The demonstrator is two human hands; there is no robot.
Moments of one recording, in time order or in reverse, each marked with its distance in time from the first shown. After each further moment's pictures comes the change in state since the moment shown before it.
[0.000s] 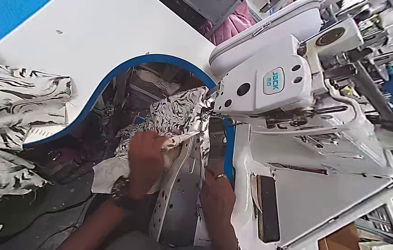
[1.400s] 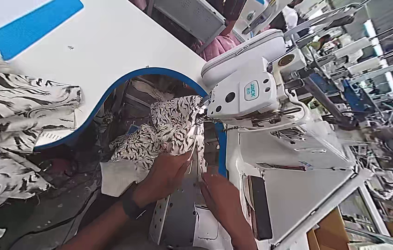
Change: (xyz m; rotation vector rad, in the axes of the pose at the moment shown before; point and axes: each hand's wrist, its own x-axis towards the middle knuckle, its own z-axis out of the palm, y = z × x) left_hand 0.012 0.031 -0.018 -0.477 -0.549 0.046; right_hand 0.023 0.007 -0.038 -0.084 -0.496 0.010
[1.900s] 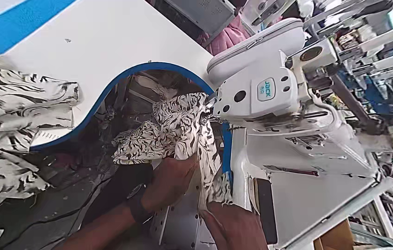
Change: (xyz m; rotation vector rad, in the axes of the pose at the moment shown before) left_hand -0.005 -0.005 0.027 0.040 0.187 0.093; right_hand -0.046 -0.021 -0.036 0.044 0.066 -0.243
